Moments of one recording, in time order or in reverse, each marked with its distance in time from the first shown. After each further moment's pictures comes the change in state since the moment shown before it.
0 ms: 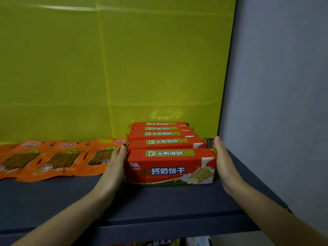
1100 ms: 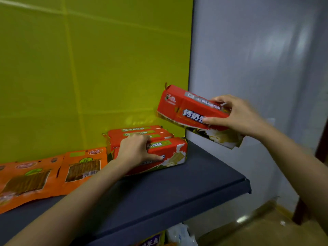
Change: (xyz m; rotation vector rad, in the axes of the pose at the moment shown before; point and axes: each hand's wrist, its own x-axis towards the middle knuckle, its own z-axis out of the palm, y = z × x) left_hand 0.045 0.036 0.038 1.119 -0.285 0.822; right_hand -0.055 -0.132 -0.037 -0.974 0.259 -0.450
